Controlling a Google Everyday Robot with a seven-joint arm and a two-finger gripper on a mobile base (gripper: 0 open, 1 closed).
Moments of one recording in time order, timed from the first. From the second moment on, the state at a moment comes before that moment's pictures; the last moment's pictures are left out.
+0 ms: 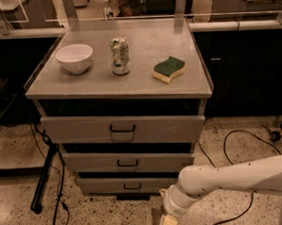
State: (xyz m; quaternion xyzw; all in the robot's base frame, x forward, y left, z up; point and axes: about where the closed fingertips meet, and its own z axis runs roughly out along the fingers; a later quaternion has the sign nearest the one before) arm 0.397 -0.058 0.414 -0.62 0.75 0.20 0.12
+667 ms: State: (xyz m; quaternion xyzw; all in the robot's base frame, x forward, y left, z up) arm 0.418 -0.055 0.388 -0.62 0.74 0.22 0.13
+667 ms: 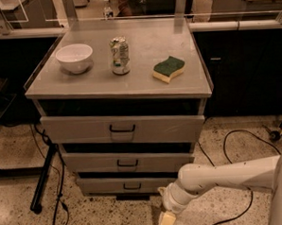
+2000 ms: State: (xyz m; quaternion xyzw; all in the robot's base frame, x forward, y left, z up) arm 0.421 -0.008 0.313 -0.63 0.72 0.26 0.12
